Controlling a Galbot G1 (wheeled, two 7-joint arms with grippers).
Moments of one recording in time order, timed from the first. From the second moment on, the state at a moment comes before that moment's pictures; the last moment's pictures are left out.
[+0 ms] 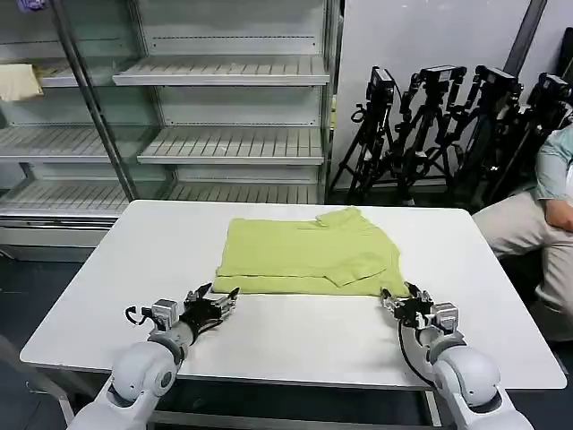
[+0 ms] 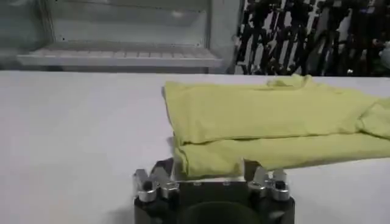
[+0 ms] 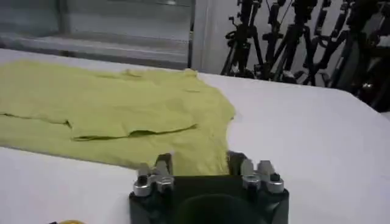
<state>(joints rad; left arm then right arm) 1.09 -1.08 -0.30 -1.88 -0.60 0.56 -0.12 -1.17 1.12 0.47 1.88 0.40 -0.57 0.04</state>
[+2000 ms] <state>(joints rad) 1.28 -1.01 -0.42 -2.14 -0.58 0.46 -0.07 -1.19 1.11 0.47 2.08 0.40 -0.55 0.10</state>
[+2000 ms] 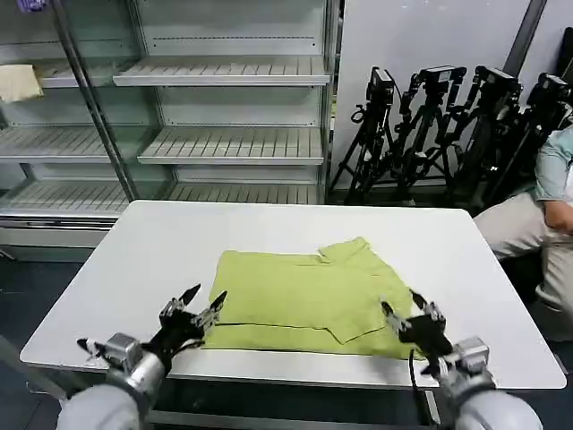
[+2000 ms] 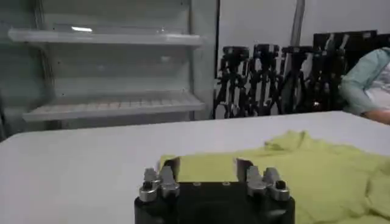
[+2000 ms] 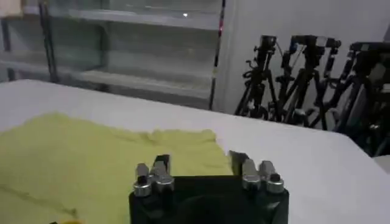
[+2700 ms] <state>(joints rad) 0.76 -1.07 -0.20 -1.58 -0.63 0.50 -0.01 -0.69 1.26 0.30 1.49 0.41 -0.55 0.11</state>
